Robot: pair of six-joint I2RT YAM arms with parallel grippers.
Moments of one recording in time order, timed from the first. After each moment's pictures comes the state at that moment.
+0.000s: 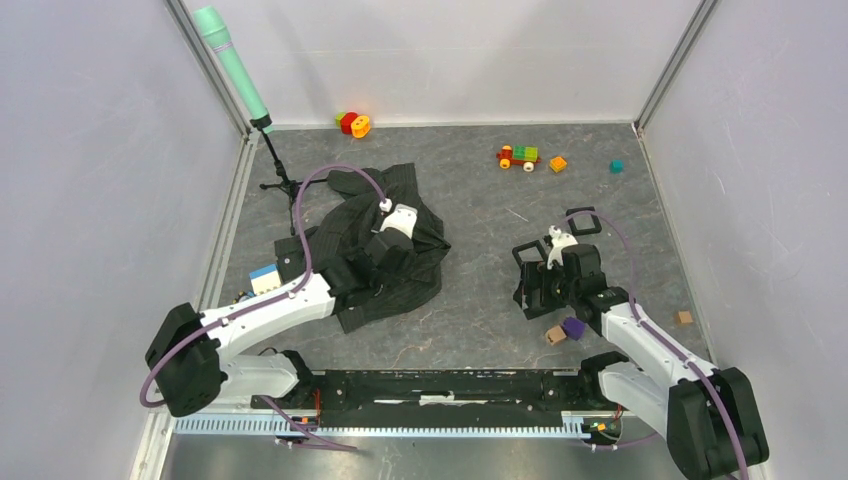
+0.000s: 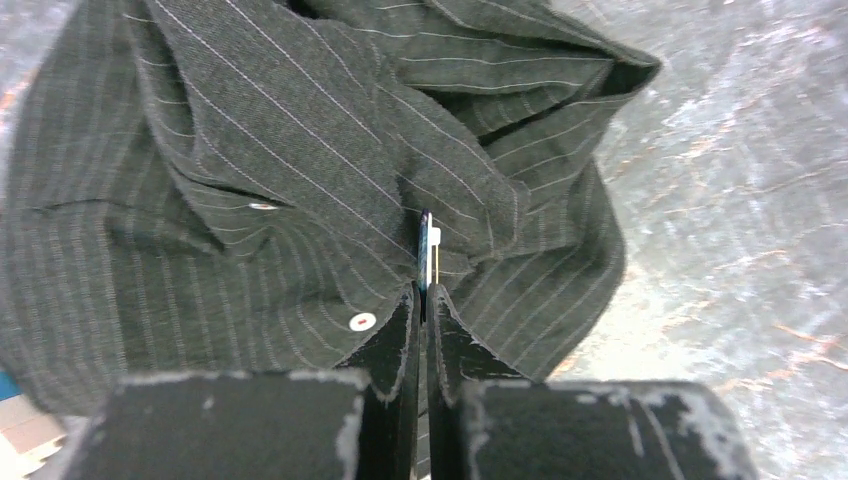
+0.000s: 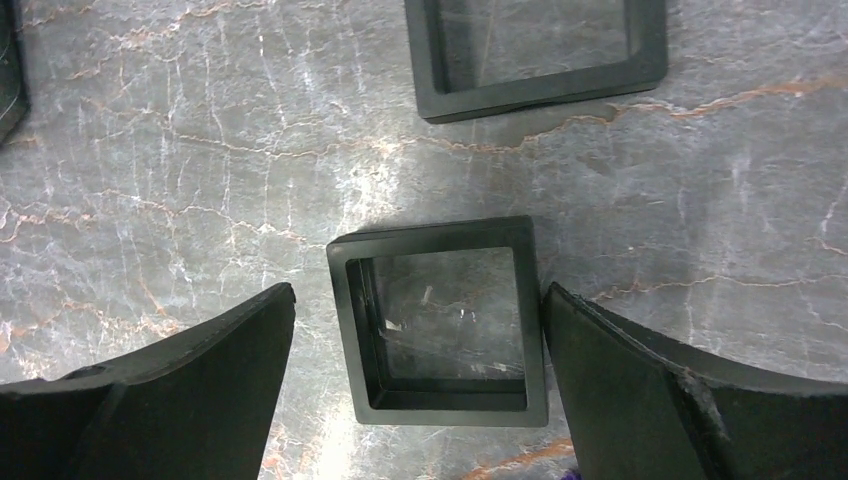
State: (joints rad) left arm -0.87 1.21 0.79 -0.33 -0.46 -0.31; right arm 0.27 0.97 0.35 -0.23 -0.16 0.24
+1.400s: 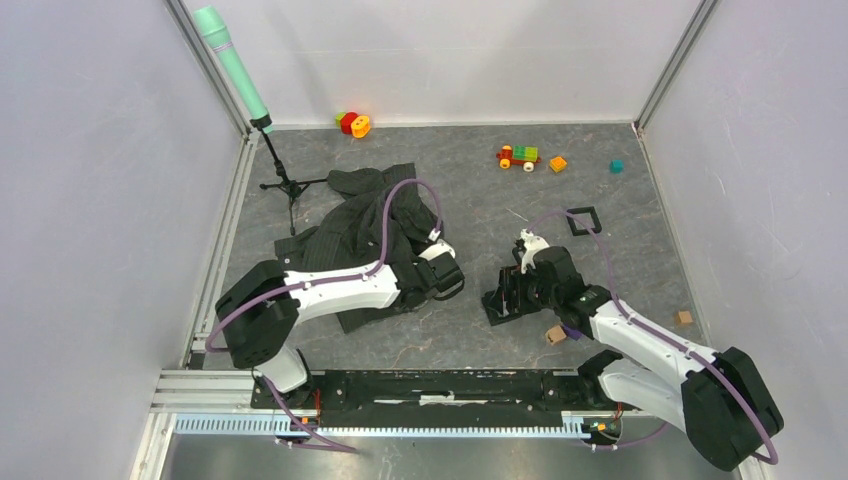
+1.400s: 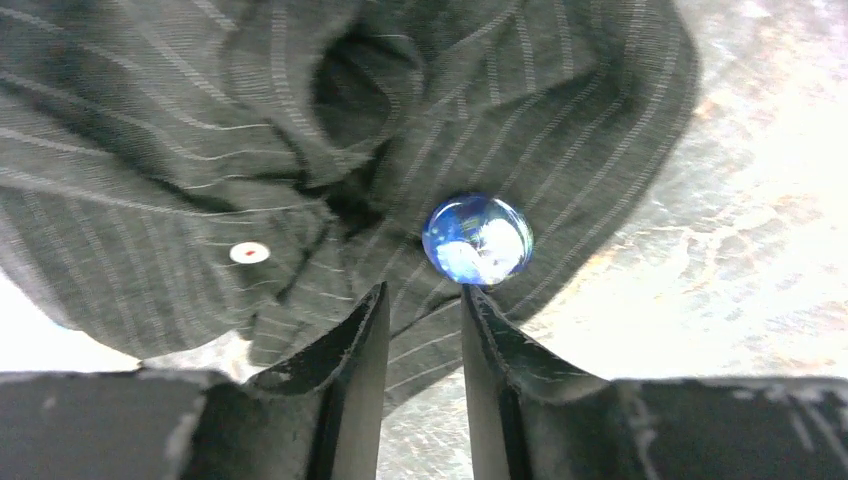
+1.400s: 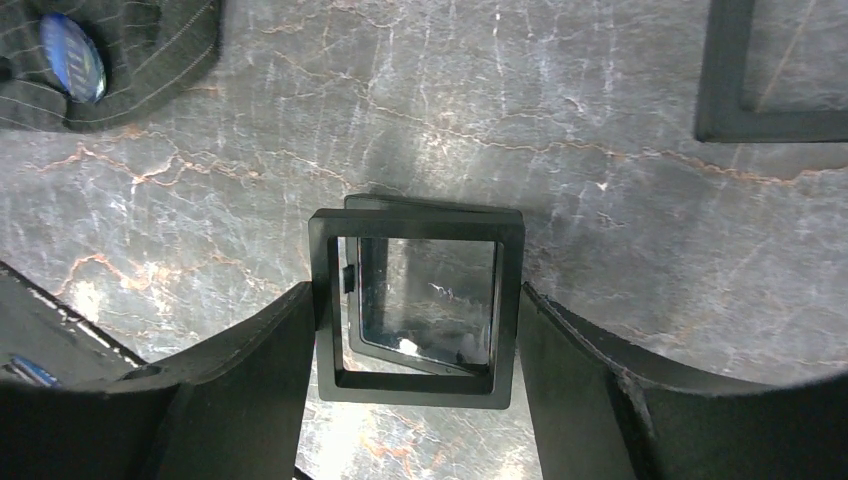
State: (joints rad) left arm -1.06 1.61 1.02 -0.74 -0.61 -0.37; right arm 0.54 1.01 0.39 -0.18 -0.16 0.38
